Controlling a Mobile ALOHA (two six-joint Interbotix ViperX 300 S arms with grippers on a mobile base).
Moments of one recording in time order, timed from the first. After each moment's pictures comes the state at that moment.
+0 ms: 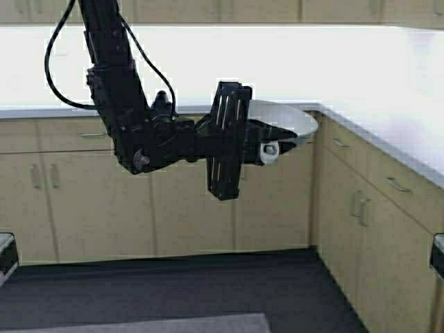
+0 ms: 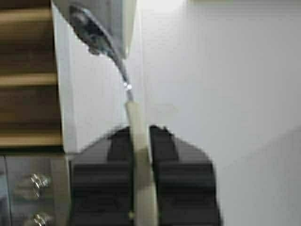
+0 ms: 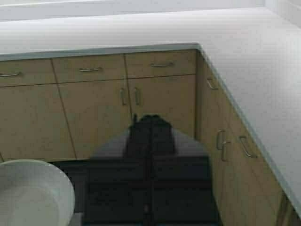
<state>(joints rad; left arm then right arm) -0.80 0.55 0.83 0.17 -1.36 -1.49 0.04 -0.95 1.21 -0.05 -0.24 0.09</state>
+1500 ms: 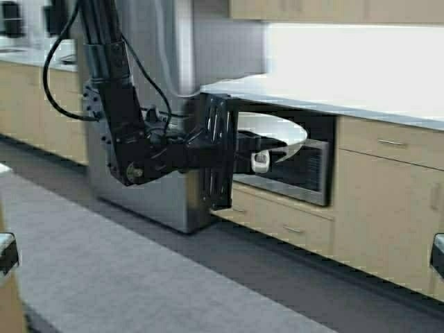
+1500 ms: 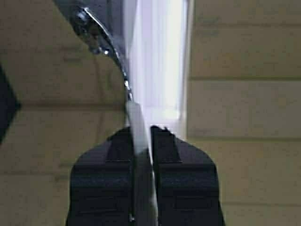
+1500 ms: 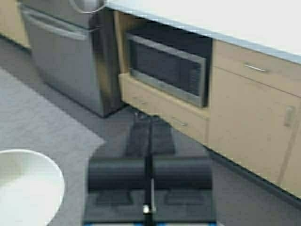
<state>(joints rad) -0.78 0.60 0.83 0.17 -1.43 -1.53 0.04 -0.91 1.22 -0.06 -0.23 0.09</state>
